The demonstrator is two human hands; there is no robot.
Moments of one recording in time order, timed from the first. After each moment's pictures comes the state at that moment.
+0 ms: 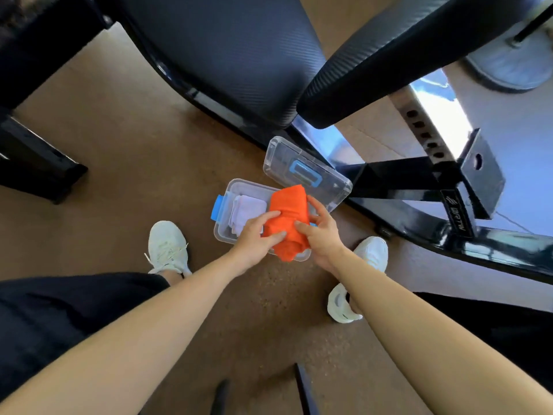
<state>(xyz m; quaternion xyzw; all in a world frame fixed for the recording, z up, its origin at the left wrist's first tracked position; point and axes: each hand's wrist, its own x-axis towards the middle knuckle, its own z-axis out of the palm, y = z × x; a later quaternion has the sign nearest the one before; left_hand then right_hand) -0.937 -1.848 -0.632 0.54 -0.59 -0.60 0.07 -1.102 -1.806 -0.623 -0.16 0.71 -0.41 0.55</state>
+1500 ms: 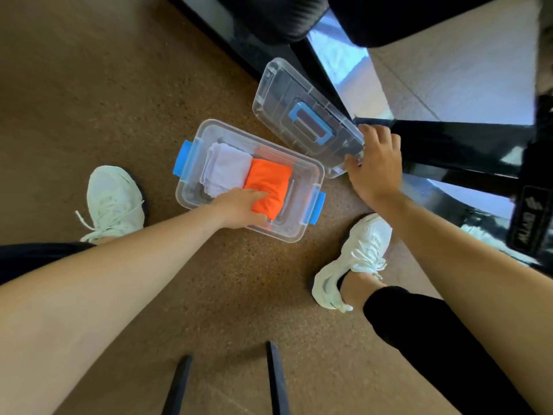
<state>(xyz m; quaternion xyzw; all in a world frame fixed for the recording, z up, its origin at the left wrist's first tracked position) -0.949 -1.899 -0.790 0.40 -0.75 -0.46 -0.26 -1.230 -1.874 -0.705 -0.58 0.81 -0.04 0.13</state>
